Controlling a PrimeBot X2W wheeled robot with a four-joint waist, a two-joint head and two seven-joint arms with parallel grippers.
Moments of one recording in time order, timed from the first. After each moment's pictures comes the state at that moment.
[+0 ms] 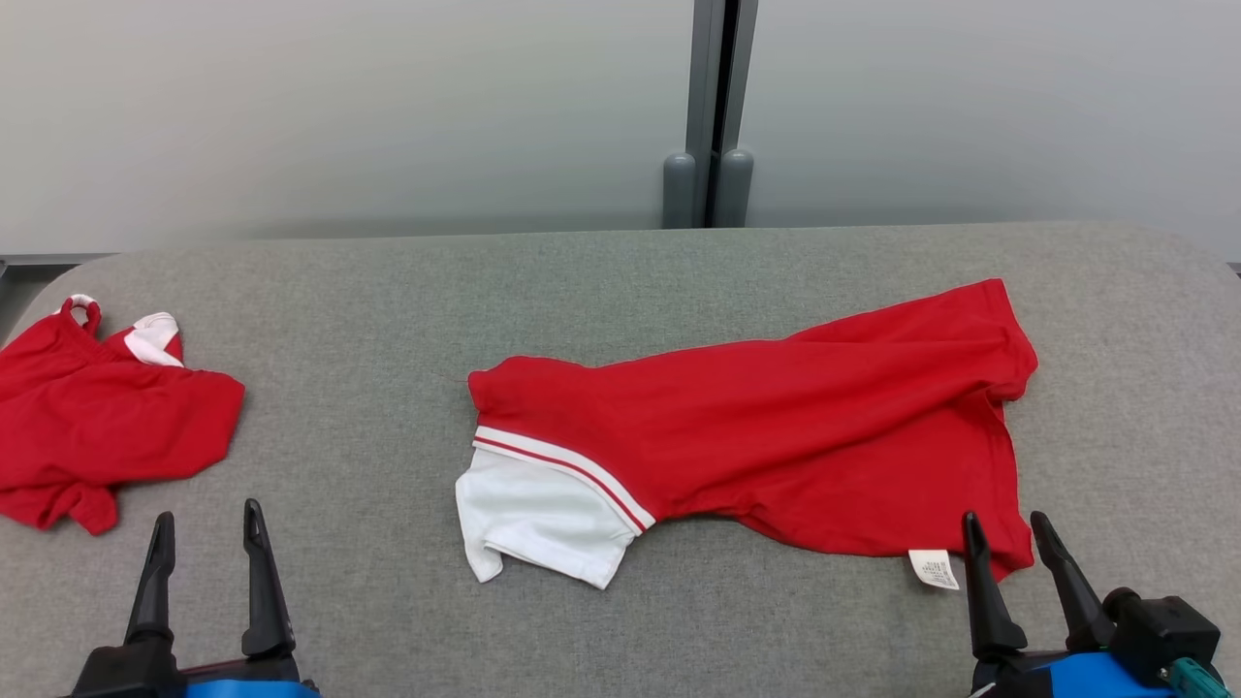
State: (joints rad) left arm 0.09 0.05 0.14 0.09 -0.06 -0.07 -0.26; right arm 0.02 -0.05 -0.05 0.24 0.21 0.13 -0.26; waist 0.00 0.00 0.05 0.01
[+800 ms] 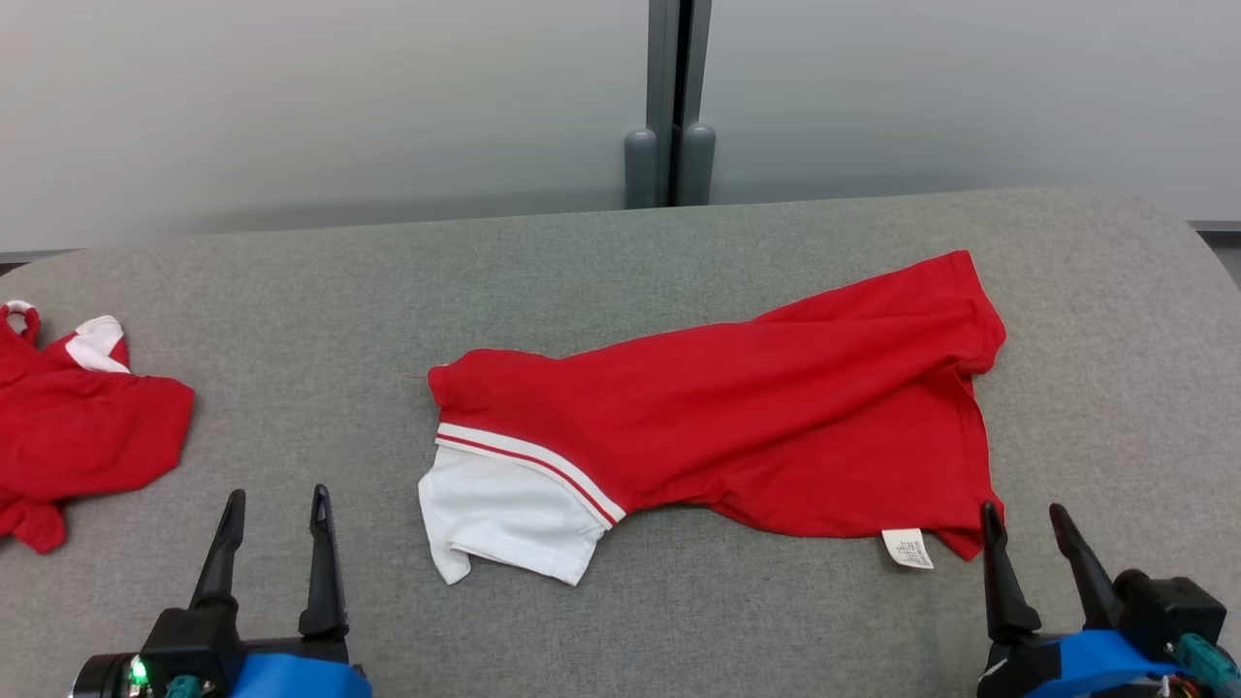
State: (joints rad) left arm 0.05 0.06 0.08 0.16 -0.04 -0.10 -0.26; right arm -0.01 -0.05 -0.08 0.31 0.18 0.13 -0.26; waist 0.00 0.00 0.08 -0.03
